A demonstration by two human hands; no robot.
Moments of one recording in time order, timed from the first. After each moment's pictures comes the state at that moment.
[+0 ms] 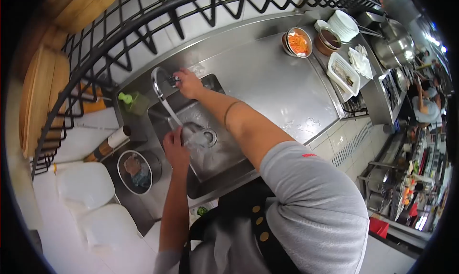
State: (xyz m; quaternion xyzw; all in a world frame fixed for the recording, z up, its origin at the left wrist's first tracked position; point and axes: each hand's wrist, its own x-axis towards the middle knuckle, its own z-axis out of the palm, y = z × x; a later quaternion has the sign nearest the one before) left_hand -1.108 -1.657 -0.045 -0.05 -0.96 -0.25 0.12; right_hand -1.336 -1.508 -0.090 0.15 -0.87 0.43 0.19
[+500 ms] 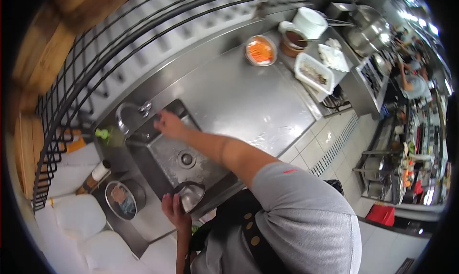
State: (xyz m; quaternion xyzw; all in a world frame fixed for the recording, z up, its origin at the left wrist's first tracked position) left_hand -0.956 -1.635 -0.027 -0.11 -0.94 -0.26 0.19; right_hand -1.266 -1.468 -0.087 0.06 -0.81 0.58 -0.02
